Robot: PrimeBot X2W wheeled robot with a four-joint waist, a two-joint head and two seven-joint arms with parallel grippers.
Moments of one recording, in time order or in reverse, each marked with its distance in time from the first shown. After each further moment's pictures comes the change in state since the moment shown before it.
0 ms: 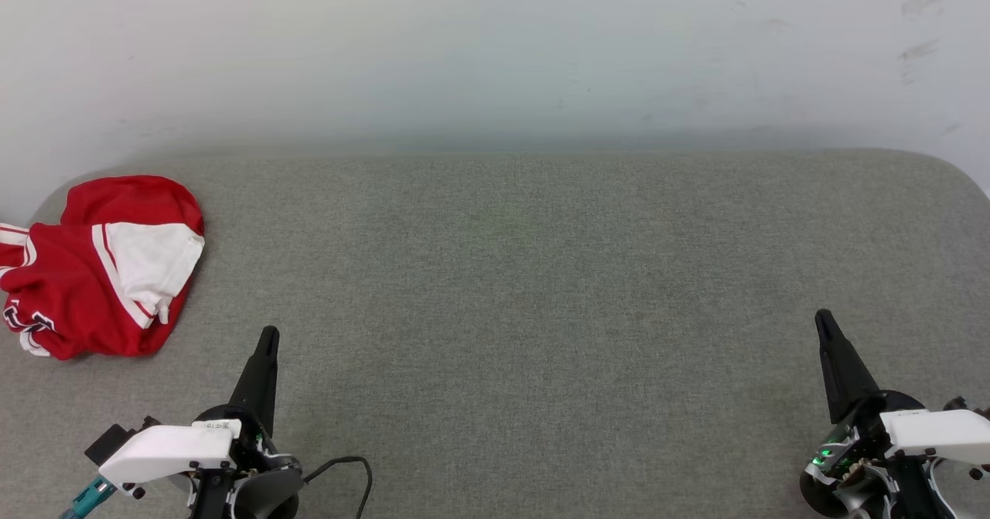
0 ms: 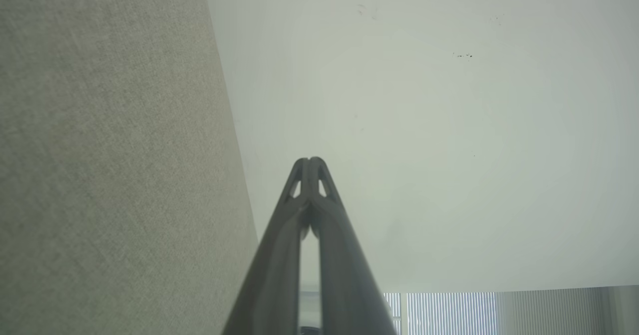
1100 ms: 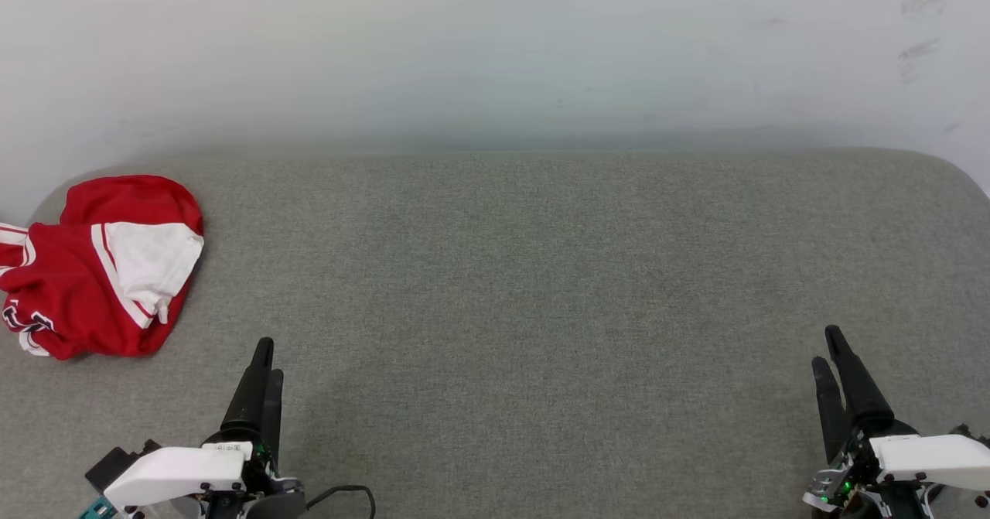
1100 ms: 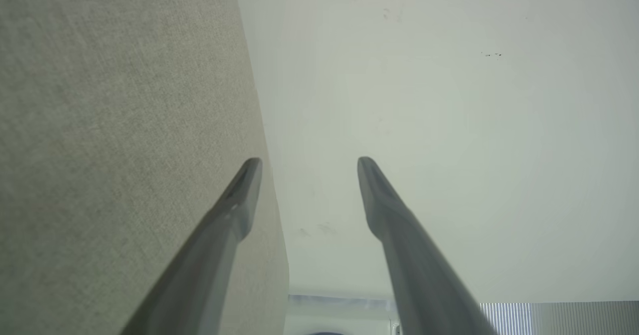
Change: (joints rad) left arm 0.043 -0.004 -0.010 0.013 0.054 0.000 -0.042; right arm 0.046 0.001 0.002 0.023 -0.066 0.000 -0.040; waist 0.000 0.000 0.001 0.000
